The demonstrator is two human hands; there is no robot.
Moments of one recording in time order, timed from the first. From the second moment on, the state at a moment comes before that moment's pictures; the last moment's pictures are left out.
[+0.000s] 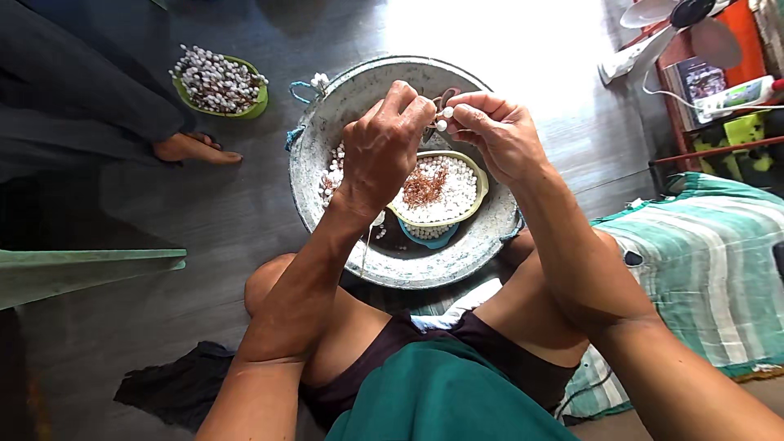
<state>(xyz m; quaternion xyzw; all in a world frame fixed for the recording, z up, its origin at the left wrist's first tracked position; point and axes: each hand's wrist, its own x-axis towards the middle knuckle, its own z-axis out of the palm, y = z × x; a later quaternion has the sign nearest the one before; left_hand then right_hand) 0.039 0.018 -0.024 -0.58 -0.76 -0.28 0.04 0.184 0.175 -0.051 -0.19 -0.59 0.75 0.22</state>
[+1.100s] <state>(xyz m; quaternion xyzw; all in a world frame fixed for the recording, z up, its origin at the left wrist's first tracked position) 0.042 0.018 -0.024 -0.57 -0.78 -0.26 0.04 0.183 0.174 -0.055 -0.17 -0.65 0.70 0.24</state>
